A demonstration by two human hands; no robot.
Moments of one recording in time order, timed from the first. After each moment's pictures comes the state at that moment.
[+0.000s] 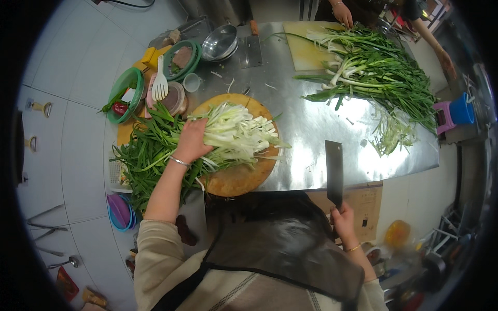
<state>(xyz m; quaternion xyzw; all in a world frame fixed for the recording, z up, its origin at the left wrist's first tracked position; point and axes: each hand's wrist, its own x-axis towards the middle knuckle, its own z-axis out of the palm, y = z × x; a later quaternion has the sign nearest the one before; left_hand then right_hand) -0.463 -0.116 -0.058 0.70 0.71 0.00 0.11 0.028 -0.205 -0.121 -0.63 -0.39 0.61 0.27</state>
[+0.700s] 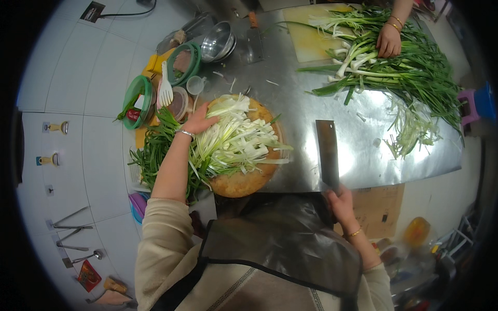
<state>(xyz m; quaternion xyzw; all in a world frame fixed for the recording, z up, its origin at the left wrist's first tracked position) -0.493 -0.022 -0.097 0.57 0.78 -0.07 0.25 0.009 -0.126 -0.149 -0.57 -0.37 0.70 0.23</state>
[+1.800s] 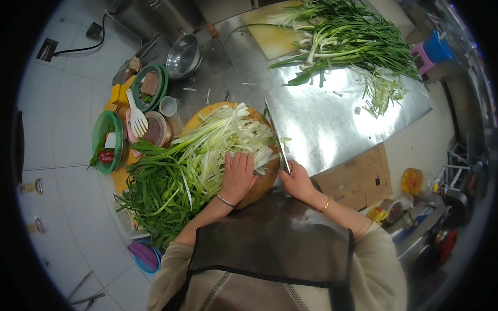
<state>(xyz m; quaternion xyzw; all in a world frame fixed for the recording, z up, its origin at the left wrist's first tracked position) -0.384 -0.144 -0.122 0.84 0.54 0.02 0.06 -0.173 -0.146 -0.112 -0.62 -0.48 0.59 0.20</state>
